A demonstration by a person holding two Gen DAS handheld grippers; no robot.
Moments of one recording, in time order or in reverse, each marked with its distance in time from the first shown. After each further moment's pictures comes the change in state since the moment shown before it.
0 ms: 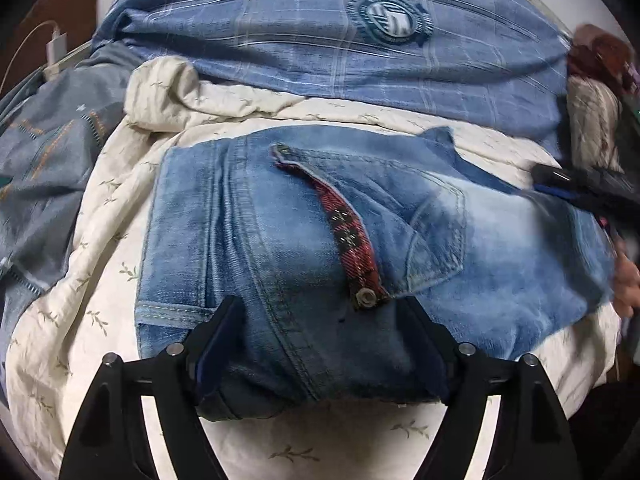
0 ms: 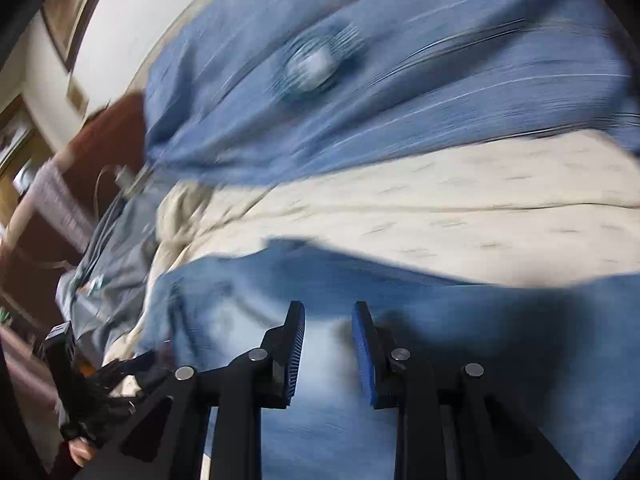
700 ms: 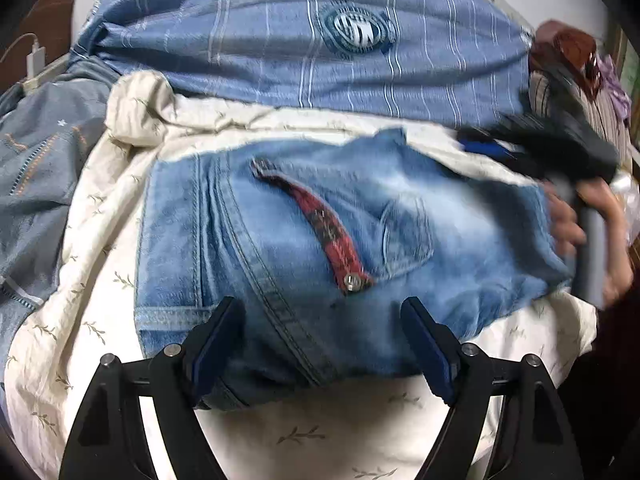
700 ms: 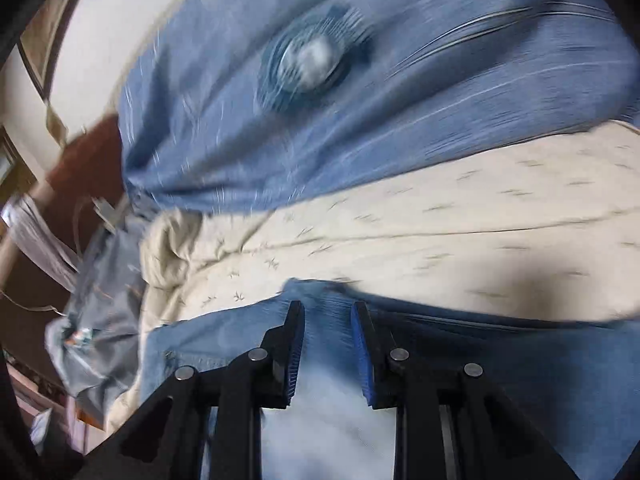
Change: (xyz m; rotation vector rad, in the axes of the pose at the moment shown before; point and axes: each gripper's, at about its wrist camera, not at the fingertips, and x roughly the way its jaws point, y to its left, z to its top) left arm -0.019 0.009 -0.006 0.043 -0.056 -0.110; right arm -0.015 -0.024 0.012 0.126 -0.156 -0.091
